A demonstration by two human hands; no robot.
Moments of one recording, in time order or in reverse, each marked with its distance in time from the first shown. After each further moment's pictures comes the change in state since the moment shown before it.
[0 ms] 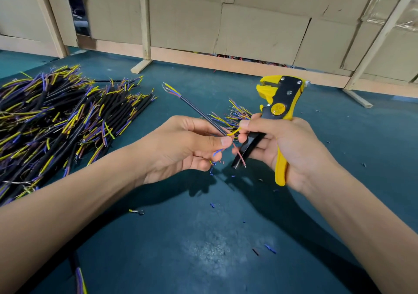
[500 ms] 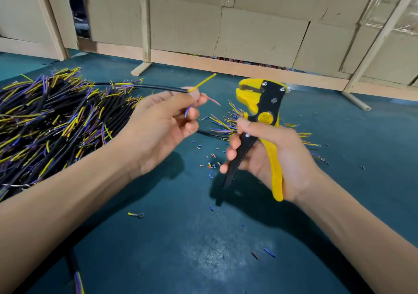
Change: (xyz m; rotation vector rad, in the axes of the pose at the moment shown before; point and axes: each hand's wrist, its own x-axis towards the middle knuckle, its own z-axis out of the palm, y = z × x) left_hand 0.002 0.020 -0.007 -0.351 0.313 0.309; right_hand -0.009 0.008 0.005 0.052 -0.348 0.052
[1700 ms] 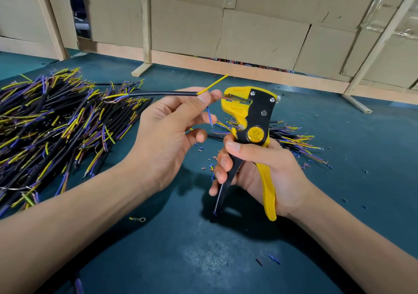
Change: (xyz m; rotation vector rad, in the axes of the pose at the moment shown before) left_hand -0.014 -0.014 0.008 0.064 -0.010 0.193; right_hand -0.004 0.017 0.010 -0.004 -0.205 -0.021
